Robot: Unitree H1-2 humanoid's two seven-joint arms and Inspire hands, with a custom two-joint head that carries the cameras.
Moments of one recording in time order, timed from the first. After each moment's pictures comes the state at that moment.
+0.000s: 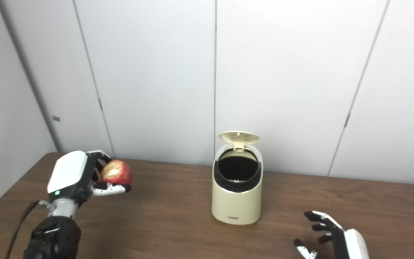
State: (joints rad) left arm -0.28 0.40 0.01 -0.24 0.85 0.40 -0.04; right arm -0.12 -0.15 0.05 0.01 -0.57 -0.02 -0.21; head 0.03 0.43
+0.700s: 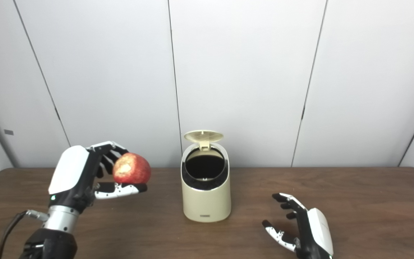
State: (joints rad) left arm -0.32 0.27 -0.11 -0.39 0.78 0.25 -0.08; right arm -0.19 -0.15 0.07 0.11 -0.55 -0.05 -0.29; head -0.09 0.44
